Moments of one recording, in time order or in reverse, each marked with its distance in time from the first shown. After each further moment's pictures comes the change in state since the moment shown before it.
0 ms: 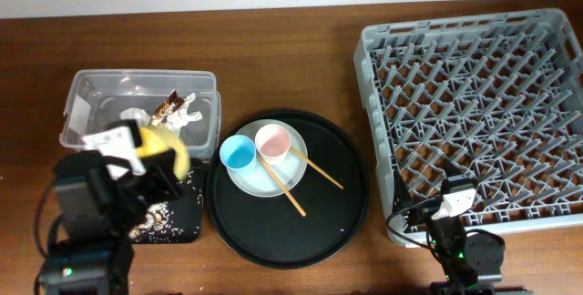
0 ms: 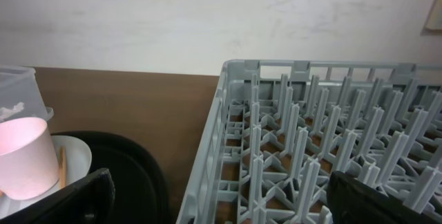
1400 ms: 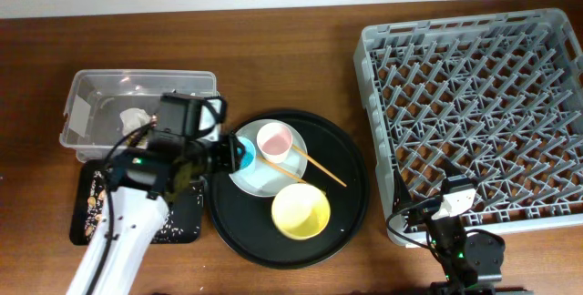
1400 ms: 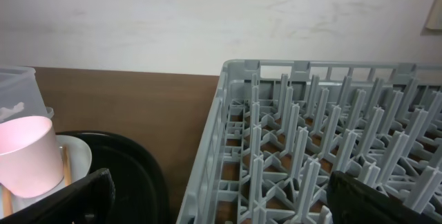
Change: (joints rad) left arm -0.328 0.452 0.145 -0.035 -0.101 0.000; right arm 0.000 0.000 0.000 0.000 0.000 -0.001
